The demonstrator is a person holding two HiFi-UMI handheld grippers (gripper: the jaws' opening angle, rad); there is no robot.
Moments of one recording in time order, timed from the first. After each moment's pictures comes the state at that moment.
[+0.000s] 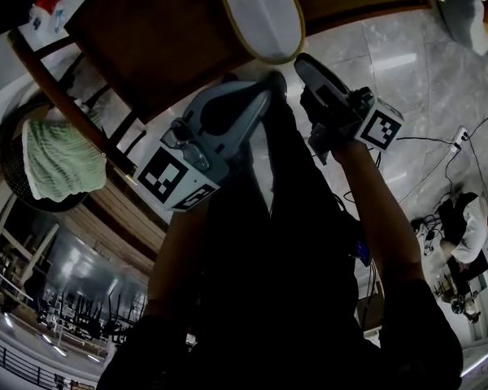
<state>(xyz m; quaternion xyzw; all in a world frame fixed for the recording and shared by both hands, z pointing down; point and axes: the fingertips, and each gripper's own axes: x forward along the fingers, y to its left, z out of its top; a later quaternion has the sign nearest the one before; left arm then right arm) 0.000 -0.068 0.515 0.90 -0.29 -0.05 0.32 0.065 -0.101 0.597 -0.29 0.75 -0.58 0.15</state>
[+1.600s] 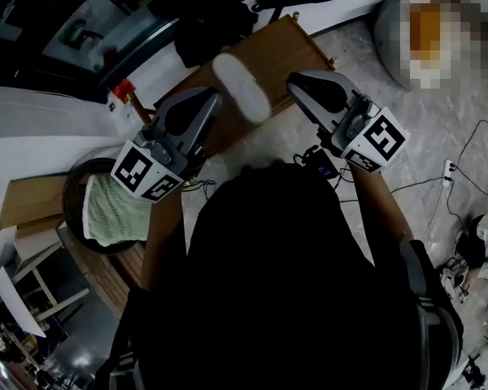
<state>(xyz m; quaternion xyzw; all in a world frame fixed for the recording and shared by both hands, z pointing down) -0.038 -0.080 0.163 0.97 -0.23 -0.08 0.07 0.073 -0.087 0.176 -0.28 0.96 0.00 0.05</state>
